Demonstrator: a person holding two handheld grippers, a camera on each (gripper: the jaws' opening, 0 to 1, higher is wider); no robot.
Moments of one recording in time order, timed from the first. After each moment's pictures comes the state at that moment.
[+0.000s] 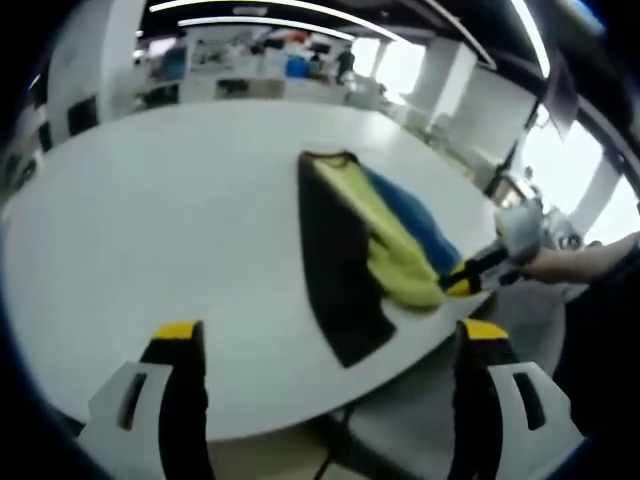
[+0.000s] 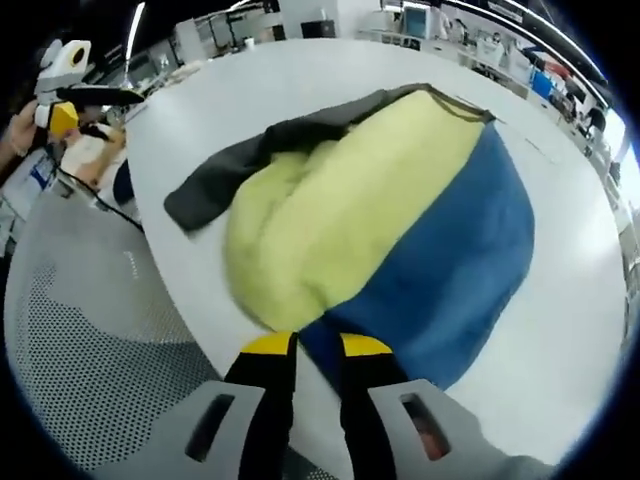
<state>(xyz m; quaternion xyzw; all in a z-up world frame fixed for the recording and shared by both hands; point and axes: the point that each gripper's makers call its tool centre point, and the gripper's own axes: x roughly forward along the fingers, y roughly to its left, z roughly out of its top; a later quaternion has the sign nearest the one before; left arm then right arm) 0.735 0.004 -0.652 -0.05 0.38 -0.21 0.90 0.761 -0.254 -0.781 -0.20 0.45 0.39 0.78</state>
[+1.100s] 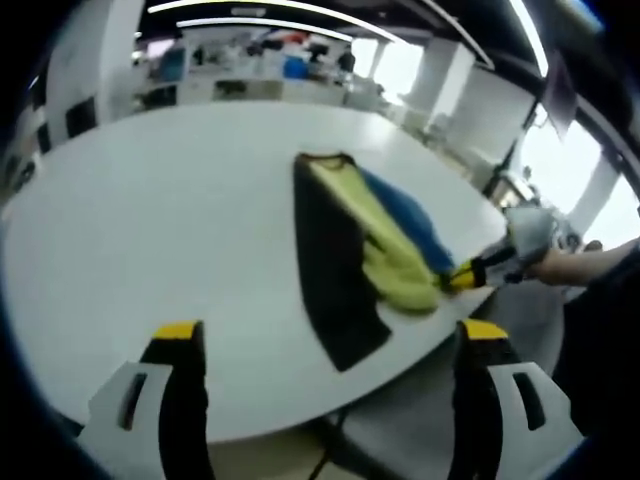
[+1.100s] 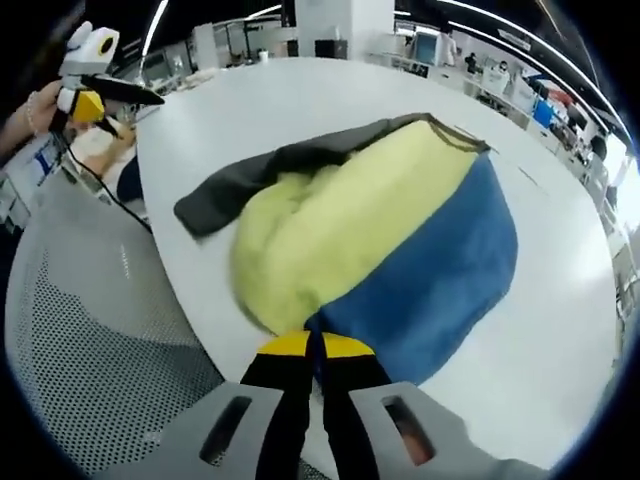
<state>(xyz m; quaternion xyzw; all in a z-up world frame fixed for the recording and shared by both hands) 0.736 -0.004 -0.648 -0.05 0.38 -0.21 0.90 0.768 -0.263 -0.751 -0.18 0.40 0.39 0.81</state>
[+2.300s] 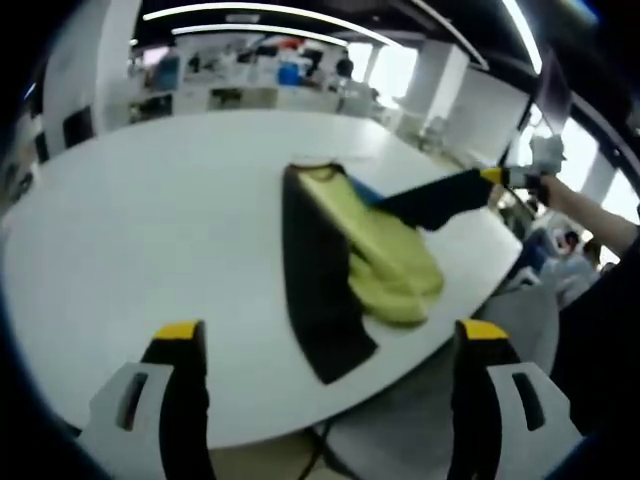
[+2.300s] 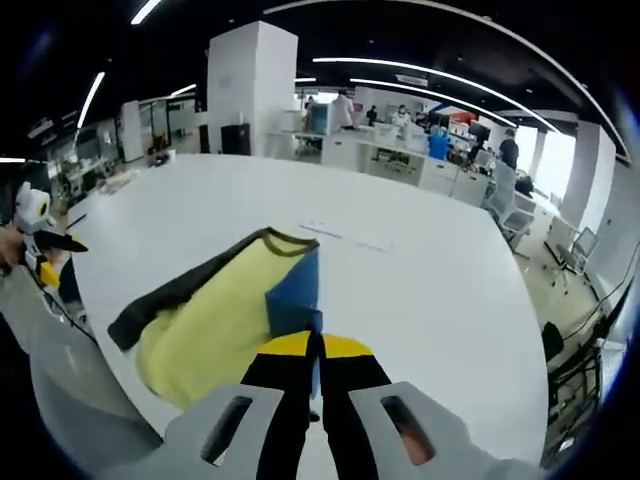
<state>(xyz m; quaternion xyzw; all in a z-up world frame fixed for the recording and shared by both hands) 0.740 -0.025 -0.632 -0.04 0.36 -0.22 0.91 0.897 -0.421 -0.580 -0.12 0.26 0.23 0.93</state>
